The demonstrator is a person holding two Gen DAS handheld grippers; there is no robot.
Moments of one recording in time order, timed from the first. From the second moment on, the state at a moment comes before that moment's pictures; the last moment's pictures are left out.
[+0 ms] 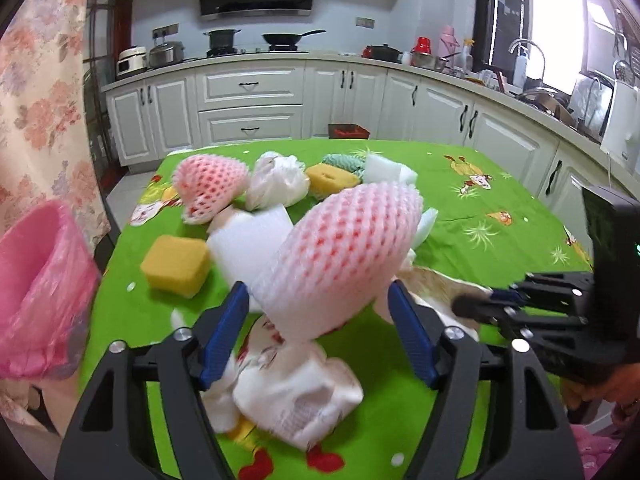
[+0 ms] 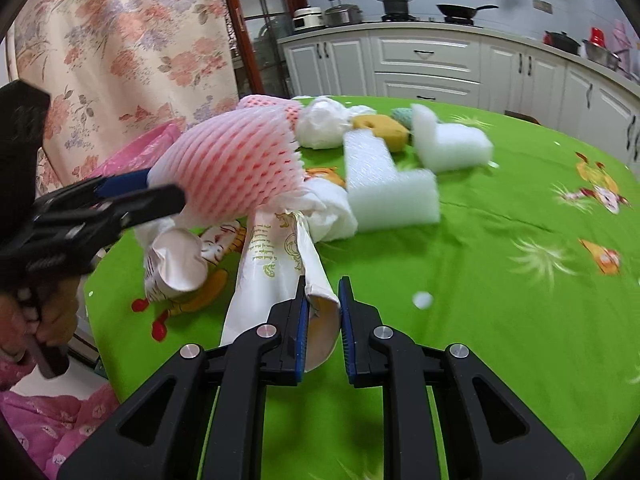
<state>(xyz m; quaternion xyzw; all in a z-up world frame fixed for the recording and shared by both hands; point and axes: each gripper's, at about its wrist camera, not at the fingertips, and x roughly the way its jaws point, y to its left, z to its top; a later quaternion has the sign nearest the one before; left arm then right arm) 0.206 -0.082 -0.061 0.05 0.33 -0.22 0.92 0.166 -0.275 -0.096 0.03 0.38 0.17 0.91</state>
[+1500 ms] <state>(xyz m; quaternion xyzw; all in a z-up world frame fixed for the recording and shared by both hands) 0.146 -0.082 -0.058 0.04 0.32 -0.22 0.92 0.125 -0.318 -0.098 0.09 0.35 0.14 0.92</state>
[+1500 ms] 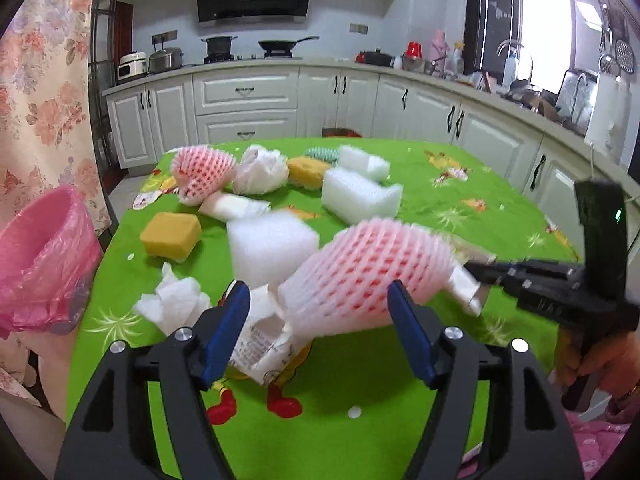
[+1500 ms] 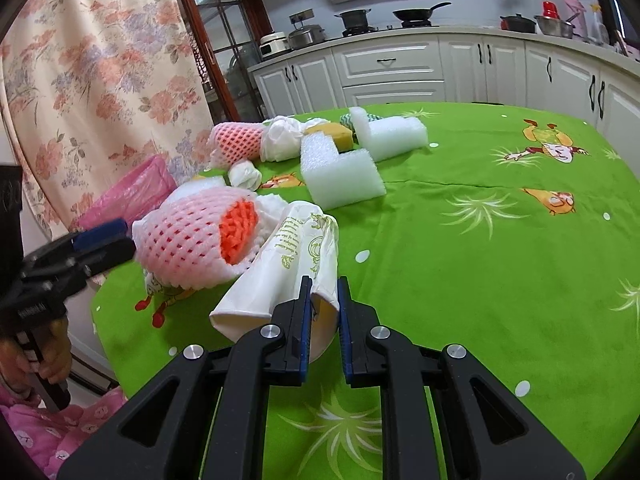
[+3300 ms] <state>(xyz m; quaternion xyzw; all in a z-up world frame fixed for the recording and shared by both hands) 0.138 0.078 0.011 -0.01 0.16 -0.01 0.99 0.201 -0.108 0.007 -0.02 0.24 0.30 0.92</state>
